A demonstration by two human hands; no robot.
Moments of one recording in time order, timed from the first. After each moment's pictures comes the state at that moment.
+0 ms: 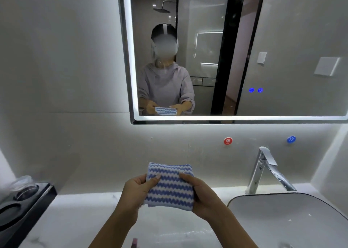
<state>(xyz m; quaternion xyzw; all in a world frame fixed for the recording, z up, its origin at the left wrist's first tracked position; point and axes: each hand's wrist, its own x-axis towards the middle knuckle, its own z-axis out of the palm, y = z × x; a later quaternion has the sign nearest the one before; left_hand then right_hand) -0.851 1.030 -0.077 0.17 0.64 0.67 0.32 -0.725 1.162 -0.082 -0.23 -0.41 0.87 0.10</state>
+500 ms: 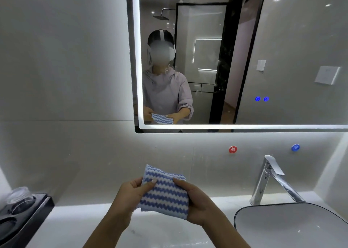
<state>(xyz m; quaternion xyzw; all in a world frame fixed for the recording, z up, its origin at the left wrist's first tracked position) -0.896 1.019 -0.061 0.18 0.63 0.66 0.36 -0.768 1.149 -0.068 -0.25 -0.35 0.90 0.03</state>
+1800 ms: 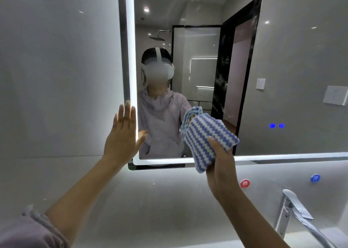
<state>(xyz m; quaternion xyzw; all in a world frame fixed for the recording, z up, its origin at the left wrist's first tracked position) -1.064 1.148 0.065 0.46 0.80 0.16 -0.36 -0.837 1.248 0.051 -0.10 -0.42 0.73 0.53</state>
